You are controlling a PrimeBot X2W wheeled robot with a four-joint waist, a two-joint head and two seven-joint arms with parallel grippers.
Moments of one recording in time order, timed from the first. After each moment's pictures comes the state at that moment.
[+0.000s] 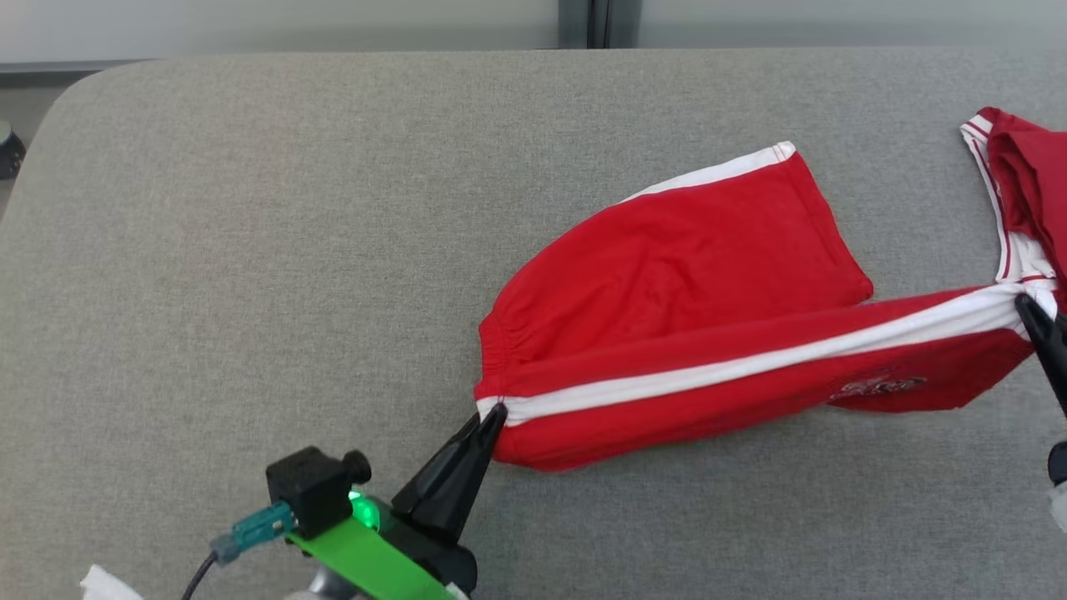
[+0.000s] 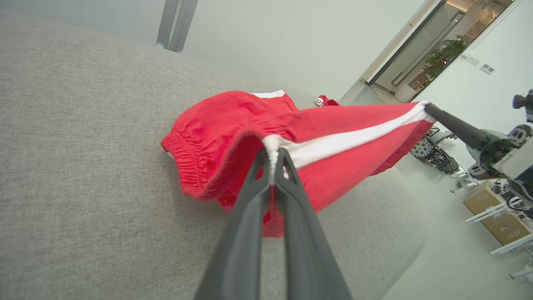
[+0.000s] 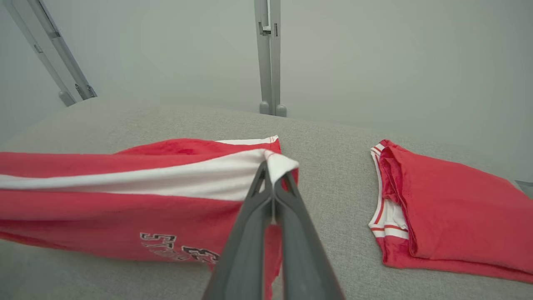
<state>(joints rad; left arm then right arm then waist) -0.09 0.33 -0.63 -0.09 -0.80 -0.12 -0.13 0.16 -0.66 -0.06 -0.28 0.64 0.13 -0.01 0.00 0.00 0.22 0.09</state>
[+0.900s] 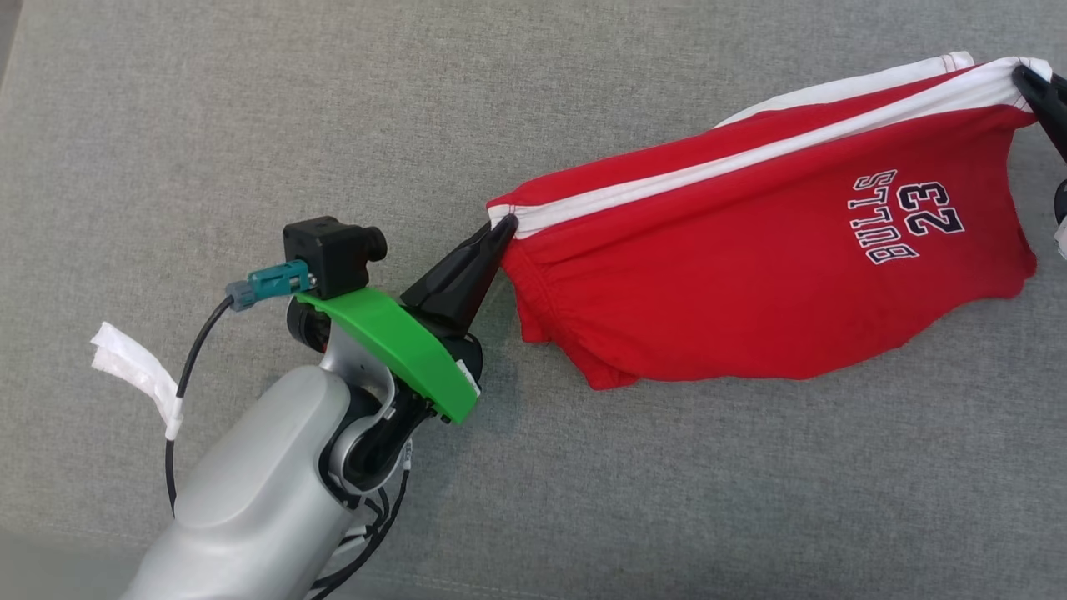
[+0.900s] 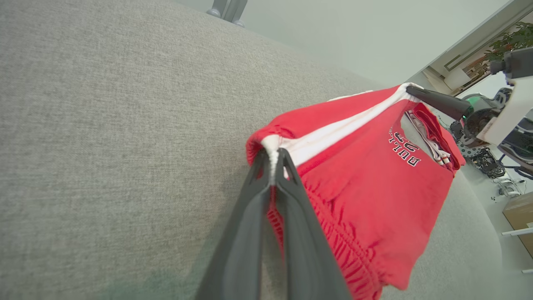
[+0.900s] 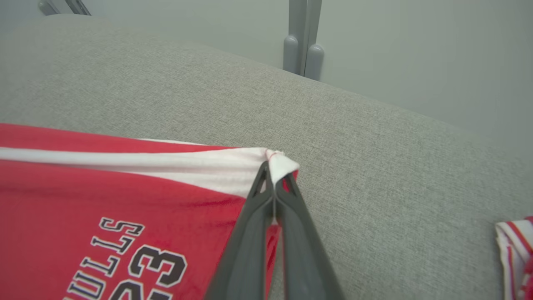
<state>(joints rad) -0.61 0.28 -0.73 0.24 -1.00 -0.13 -0.04 -0.72 -0.91 0.54 0.26 0.87 0.13 0.09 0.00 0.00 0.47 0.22</state>
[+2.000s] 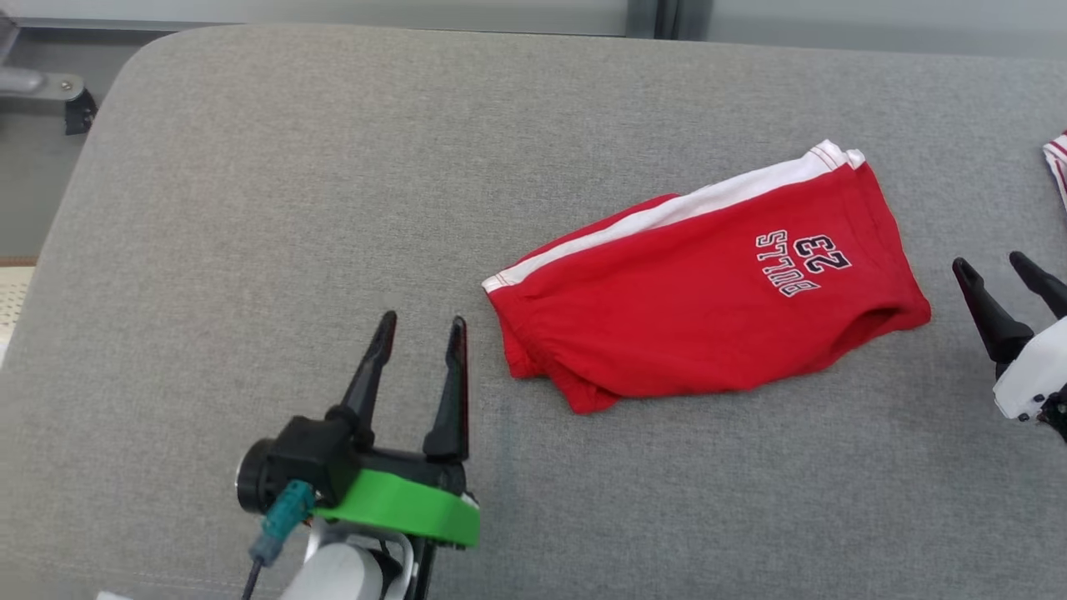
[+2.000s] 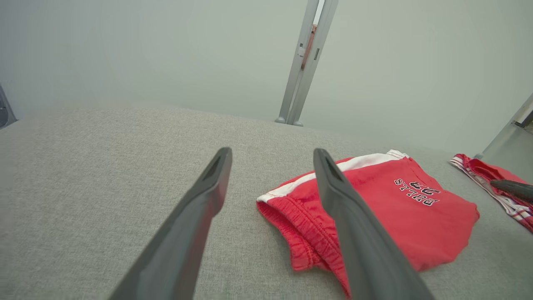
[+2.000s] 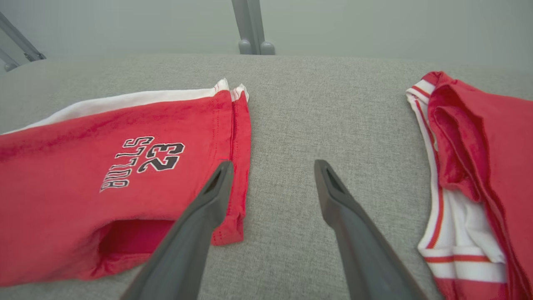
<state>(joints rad) -0.19 0.17 -0.52 0.05 -0.51 0.16 -0.26 -0.53 -0.78 0.68 0.57 1.03 0.13 -0.22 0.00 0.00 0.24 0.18</state>
